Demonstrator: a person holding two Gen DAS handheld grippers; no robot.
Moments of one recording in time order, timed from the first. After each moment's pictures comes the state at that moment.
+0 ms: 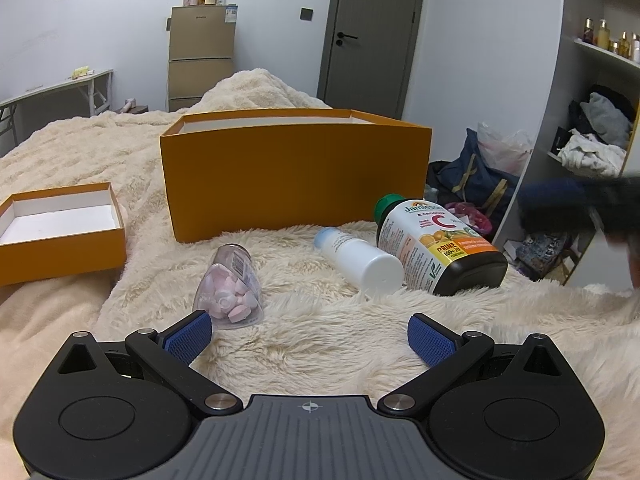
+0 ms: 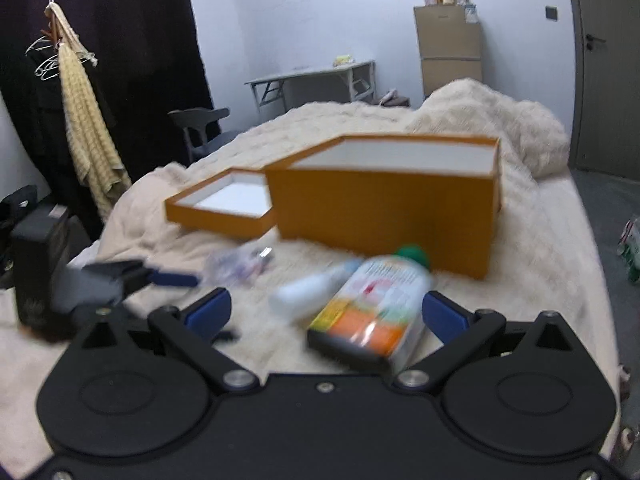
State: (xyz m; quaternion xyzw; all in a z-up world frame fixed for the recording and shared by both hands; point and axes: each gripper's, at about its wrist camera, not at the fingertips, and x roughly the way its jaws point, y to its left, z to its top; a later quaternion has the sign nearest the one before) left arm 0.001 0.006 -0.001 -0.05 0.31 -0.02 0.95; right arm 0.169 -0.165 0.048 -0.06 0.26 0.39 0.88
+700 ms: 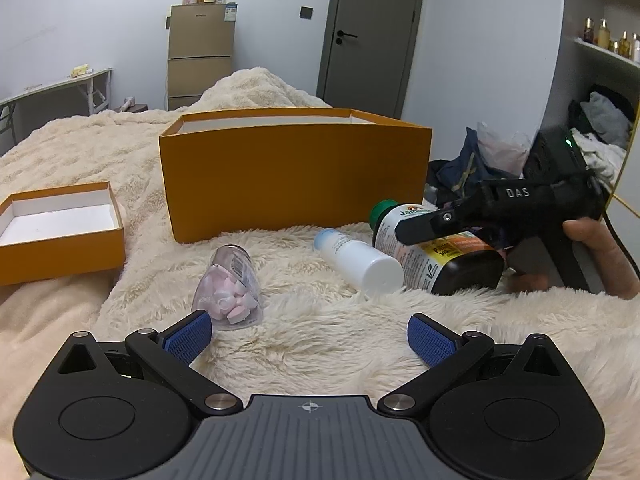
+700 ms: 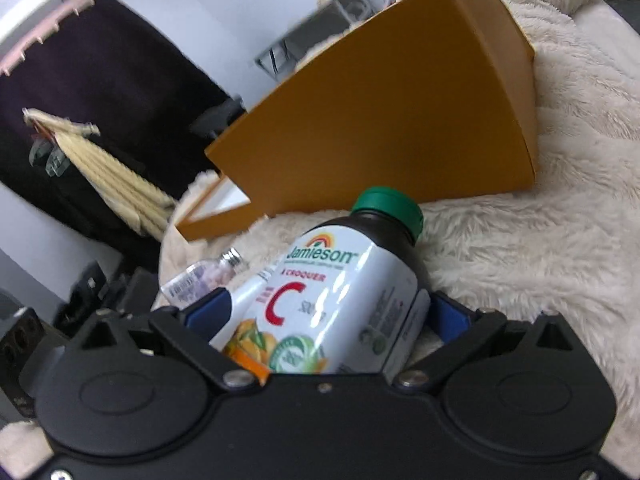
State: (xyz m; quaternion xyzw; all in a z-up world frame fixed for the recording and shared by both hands) left arm 0.002 0.001 0.001 -0.04 0.31 -0.02 0.95; right arm 0.283 -0.172 -0.064 0.19 0.43 0.48 0.74
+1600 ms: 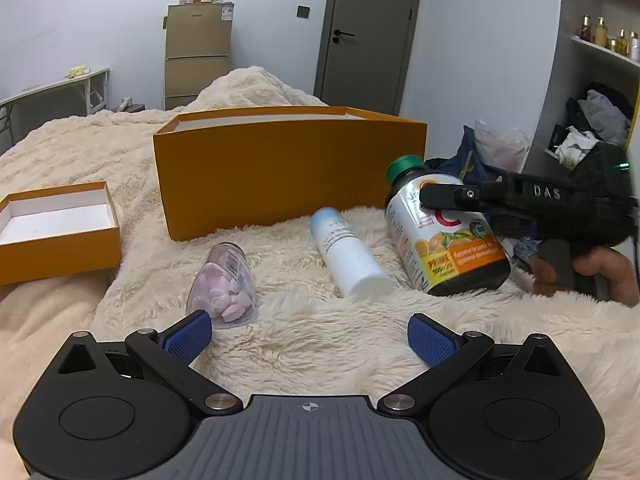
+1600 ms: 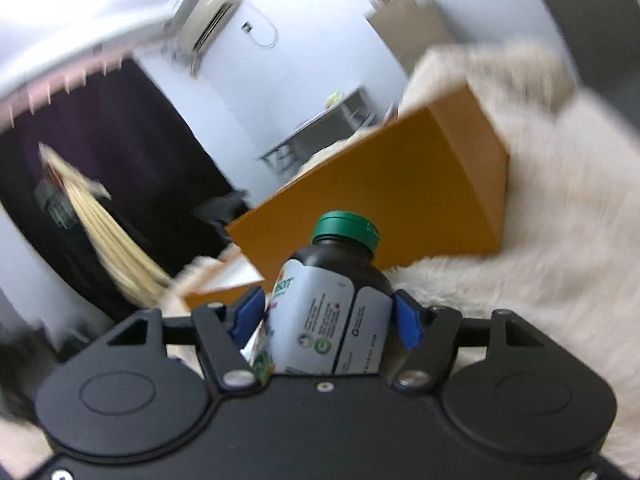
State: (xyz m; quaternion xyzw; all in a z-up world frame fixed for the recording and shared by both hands) left arm 0.002 0.003 -0.003 -0.05 0.31 -0.03 0.95; right arm 0.208 -0.187 -0.019 0.08 0.22 0.43 0.87
